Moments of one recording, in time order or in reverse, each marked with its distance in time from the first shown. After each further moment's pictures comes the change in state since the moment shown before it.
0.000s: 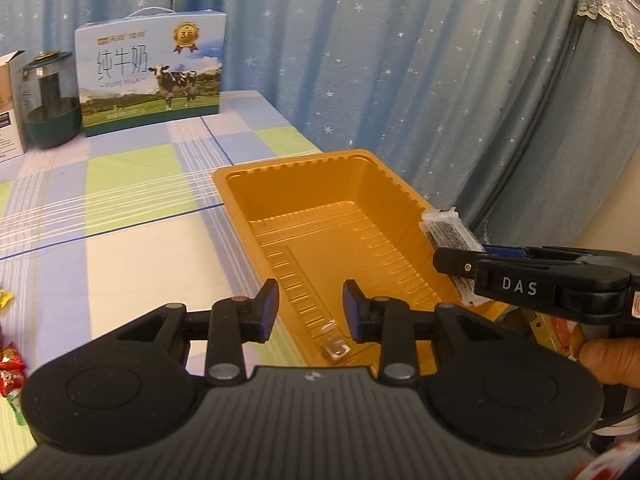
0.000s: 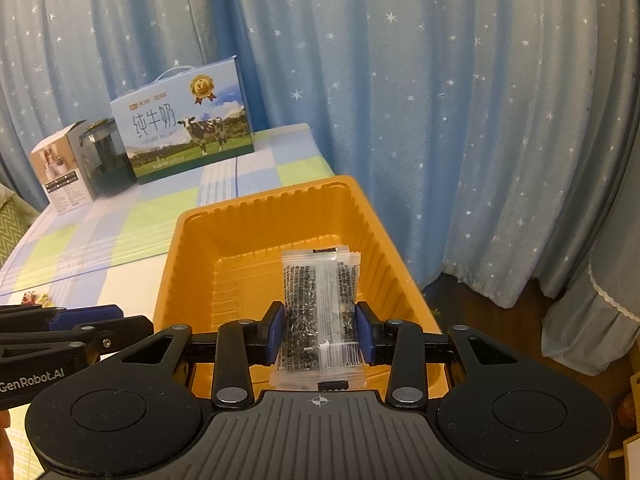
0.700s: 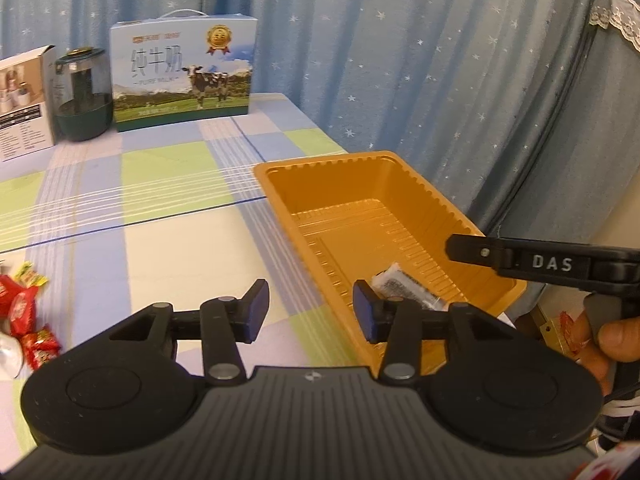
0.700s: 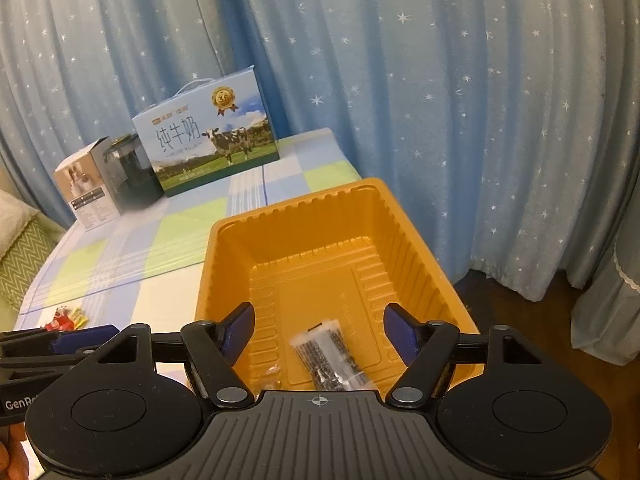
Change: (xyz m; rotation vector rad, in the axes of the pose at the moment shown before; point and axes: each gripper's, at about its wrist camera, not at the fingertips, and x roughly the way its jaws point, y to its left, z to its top) left arm -0.031 0.023 -0.012 -0.026 -0.014 0.046; right arm -0.014 0.009 0.002 0.038 -0.012 0.075
